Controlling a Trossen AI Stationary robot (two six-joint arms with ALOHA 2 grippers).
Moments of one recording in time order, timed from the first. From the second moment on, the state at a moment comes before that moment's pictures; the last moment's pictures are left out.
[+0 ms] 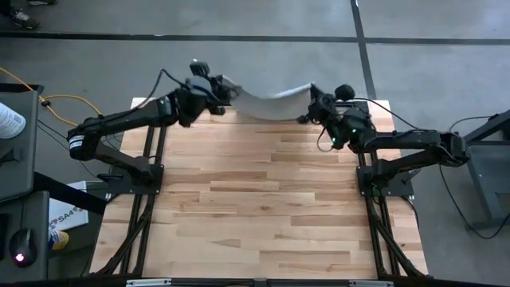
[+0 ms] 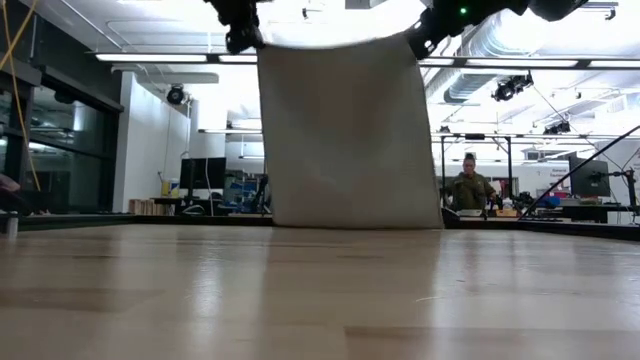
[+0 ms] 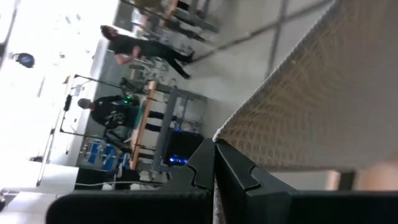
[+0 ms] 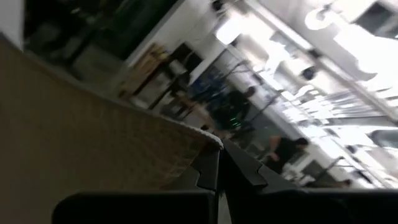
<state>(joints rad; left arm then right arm) 0.30 1.29 1.32 -0.34 -0.84 0.90 -0.18 1.16 0.76 0.64 0.91 -0.92</state>
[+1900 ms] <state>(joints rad) -0.43 1.34 1.02 -0.64 -0.50 -0.12 0.56 1.25 0.75 -0.45 0.51 0.83</state>
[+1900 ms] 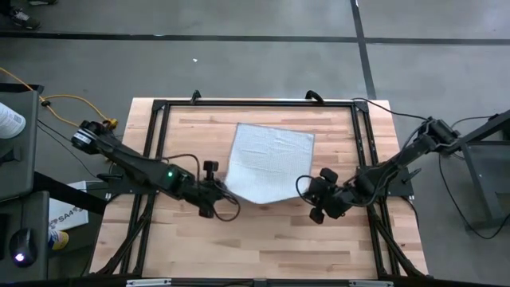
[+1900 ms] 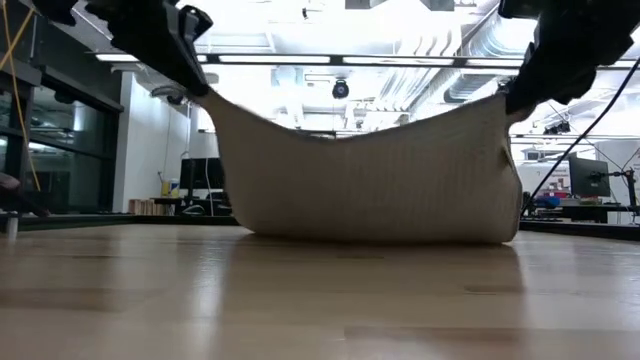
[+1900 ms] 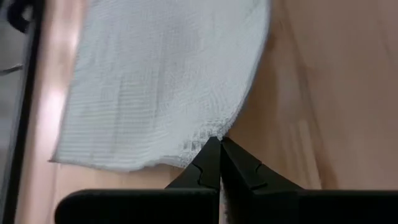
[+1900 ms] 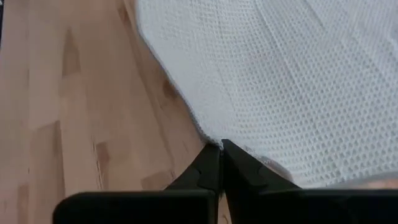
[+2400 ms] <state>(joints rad) -0.45 1.45 1.02 -0.59 -0.39 -0.17 0.60 1.29 0.75 -0.47 0.45 0.90</state>
